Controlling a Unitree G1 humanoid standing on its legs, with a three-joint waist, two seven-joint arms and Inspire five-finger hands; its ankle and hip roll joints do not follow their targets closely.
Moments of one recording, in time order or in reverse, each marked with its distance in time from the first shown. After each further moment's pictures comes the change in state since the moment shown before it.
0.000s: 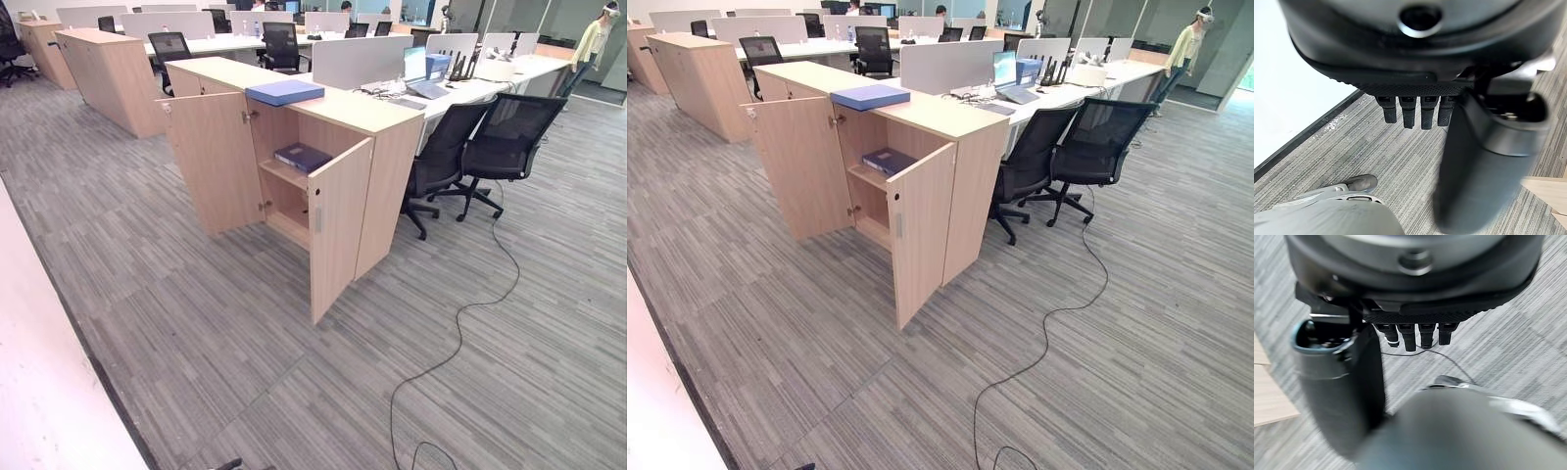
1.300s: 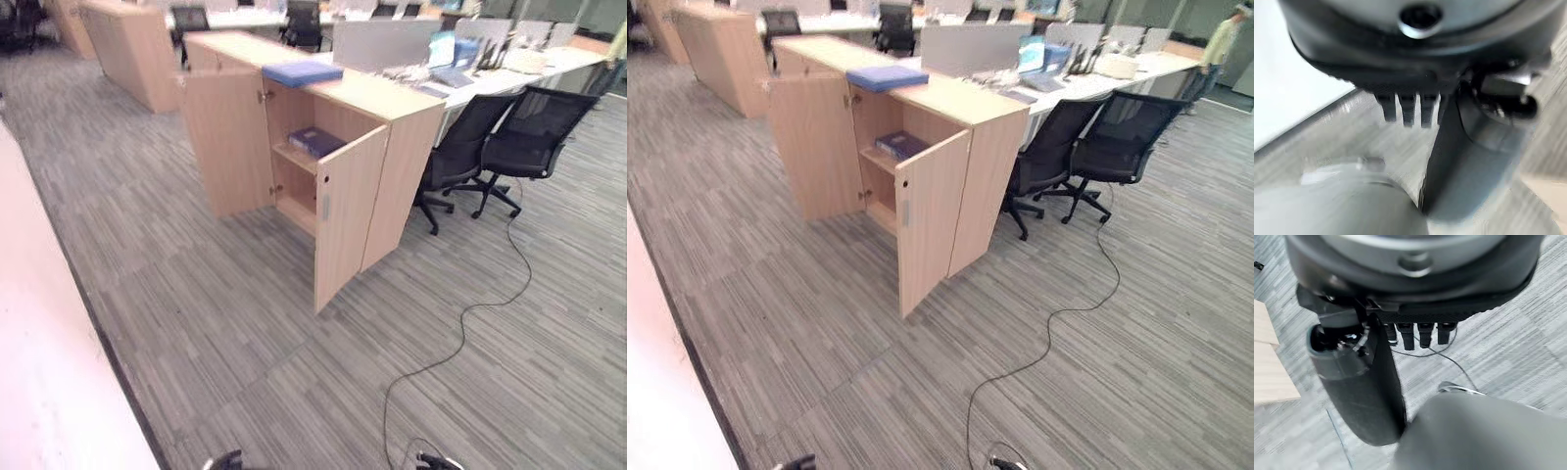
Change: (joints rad) left arm -0.128 0.040 0.014 0.076 -0.042 0.001 -0.051; right arm -0.070 0.031 0.078 -0.015 0.008 -0.006 0.010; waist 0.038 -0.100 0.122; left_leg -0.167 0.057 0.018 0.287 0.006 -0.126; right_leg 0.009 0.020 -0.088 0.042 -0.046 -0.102
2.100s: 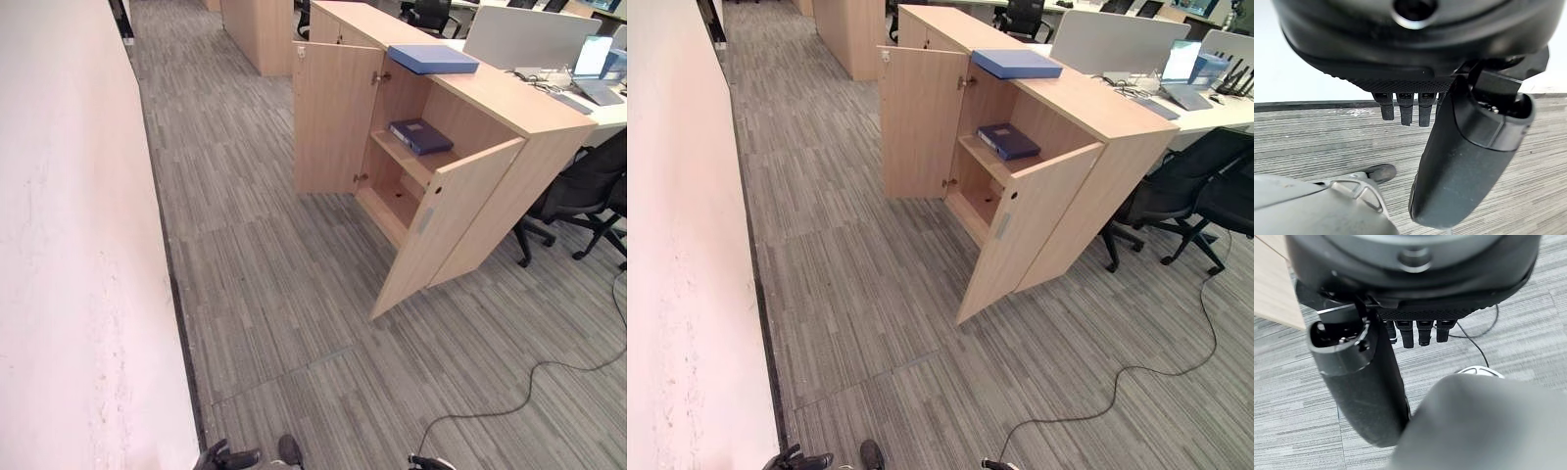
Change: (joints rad) left arm 0.048 -0.036 0.156 -0.028 -0.119 -0.008 0.046; right arm 0.012 0.012 0.010 0.055 -0.055 0.018 0.004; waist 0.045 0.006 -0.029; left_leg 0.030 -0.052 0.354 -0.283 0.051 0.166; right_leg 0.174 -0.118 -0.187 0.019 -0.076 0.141
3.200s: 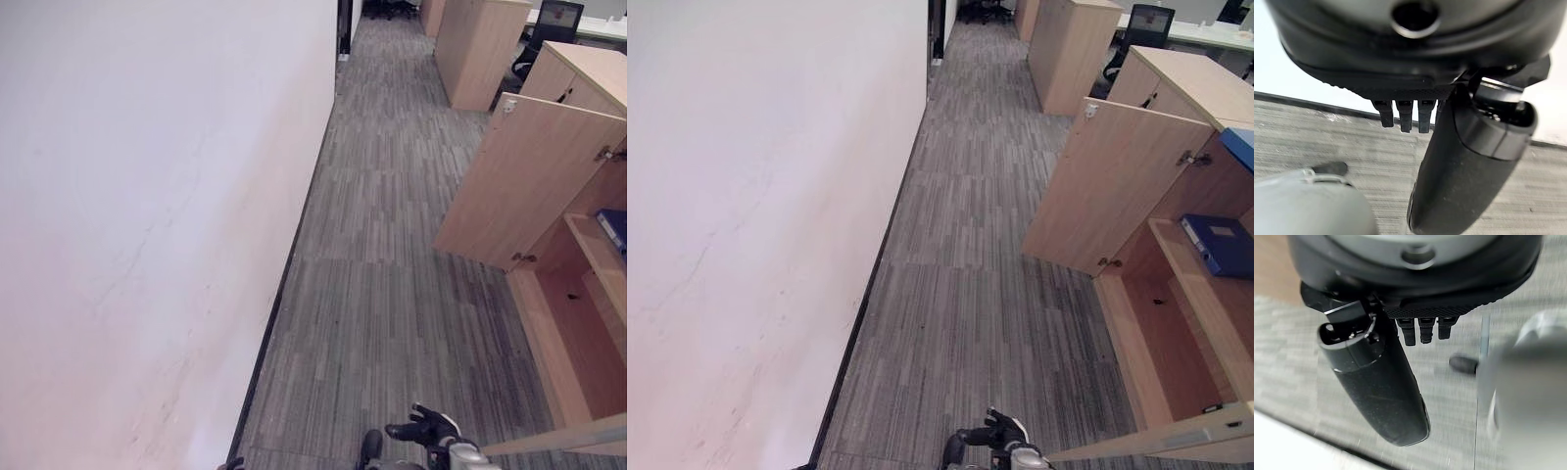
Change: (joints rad) left arm -0.024 -0.038 -0.180 0.057 0.128 0.031 0.034; right arm -0.091 -0.045 -0.110 -0.082 0.242 -0.022 -0.040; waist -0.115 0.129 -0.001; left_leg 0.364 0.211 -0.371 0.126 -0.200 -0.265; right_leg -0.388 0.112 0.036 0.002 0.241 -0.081
